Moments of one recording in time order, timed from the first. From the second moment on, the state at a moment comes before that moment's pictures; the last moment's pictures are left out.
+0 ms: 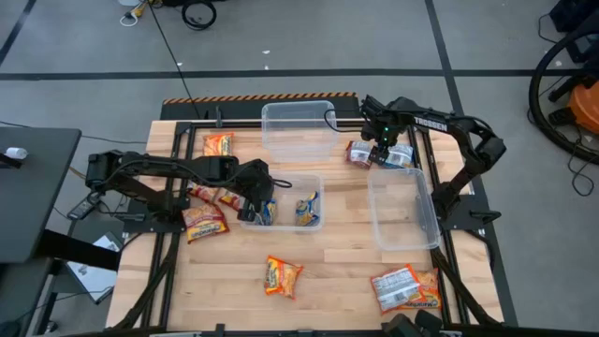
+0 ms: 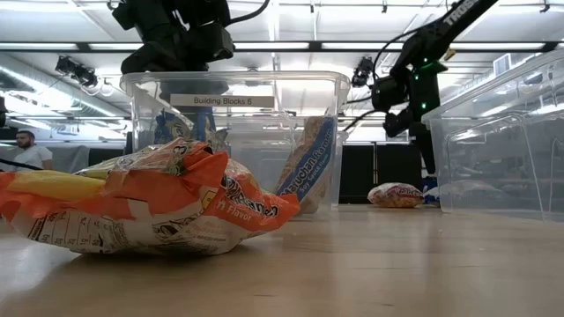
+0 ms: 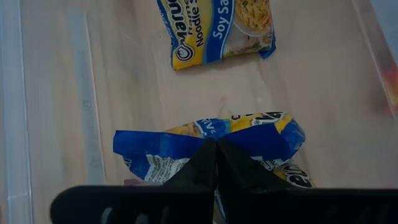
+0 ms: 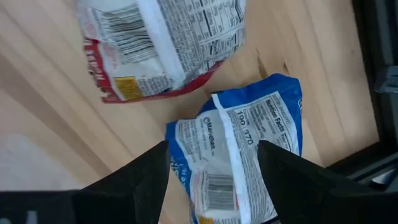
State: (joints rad) left arm 0.10 1.41 0.96 -0.56 0.03 0.35; right arm -0.83 1.59 1.11 -1.05 0.08 -0.30
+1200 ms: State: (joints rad) left arm 0.10 1.41 1.19 -0.83 -0.07 0.24; right arm -0.92 1.62 1.05 -0.91 0.05 -0.48
